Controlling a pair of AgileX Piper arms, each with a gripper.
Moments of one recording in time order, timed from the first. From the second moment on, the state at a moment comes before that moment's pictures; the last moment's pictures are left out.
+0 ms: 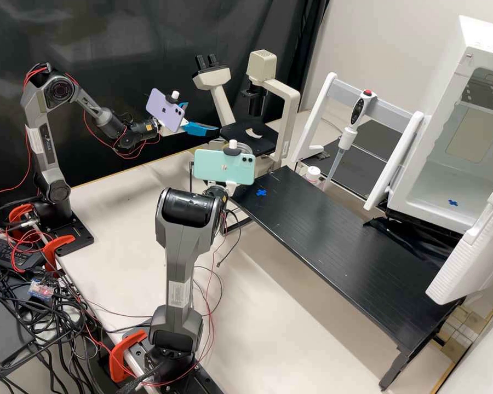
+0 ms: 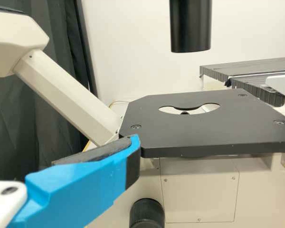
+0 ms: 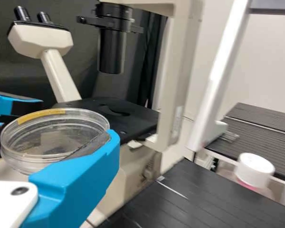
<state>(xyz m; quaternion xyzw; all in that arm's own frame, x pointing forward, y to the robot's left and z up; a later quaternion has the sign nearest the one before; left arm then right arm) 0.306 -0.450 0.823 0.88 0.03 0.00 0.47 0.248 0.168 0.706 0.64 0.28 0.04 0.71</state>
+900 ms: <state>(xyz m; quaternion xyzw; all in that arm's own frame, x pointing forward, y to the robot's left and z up) 0.306 -0.450 0.823 0.88 0.03 0.00 0.47 0.213 0.094 0.732 0.66 0.22 0.00 0.71</state>
